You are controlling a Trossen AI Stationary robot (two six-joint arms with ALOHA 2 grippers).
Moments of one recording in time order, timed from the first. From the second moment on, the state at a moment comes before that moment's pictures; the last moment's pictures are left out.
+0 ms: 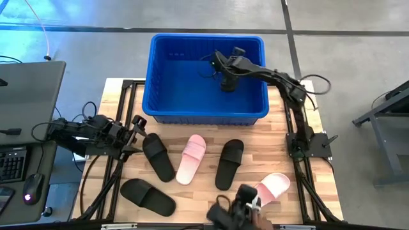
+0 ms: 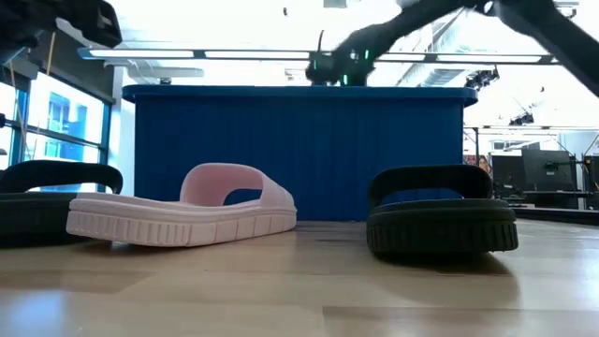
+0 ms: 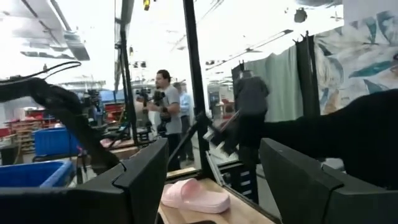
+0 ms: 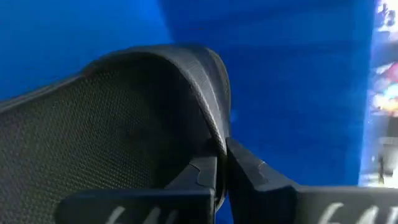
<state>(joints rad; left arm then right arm) -0.01 0.03 0.06 0.31 0.29 0.02 -0.61 2.13 1.88 -0.90 0.81 -0.37</state>
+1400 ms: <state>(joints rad) -0.01 0.03 0.06 0.16 0.16 0.00 -0.51 2.08 1.88 -1.35 0.63 -0.12</state>
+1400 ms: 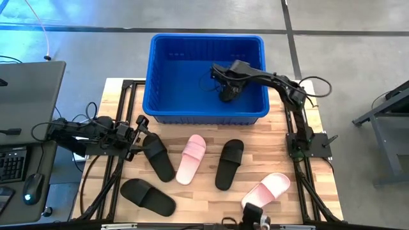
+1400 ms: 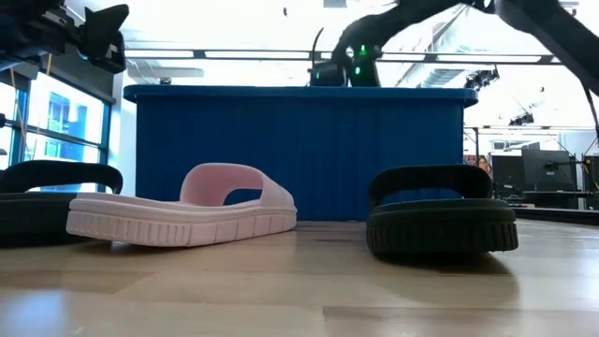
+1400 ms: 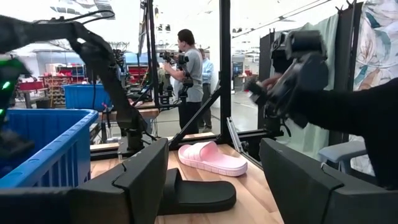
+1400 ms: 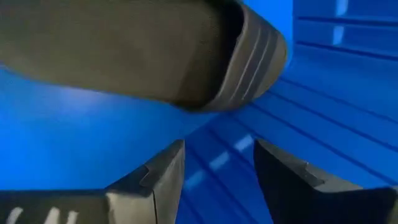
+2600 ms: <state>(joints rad) -0.01 0.03 0.06 0.10 0.16 0.02 0.49 2.02 1.88 -1.47 0.67 0.70</state>
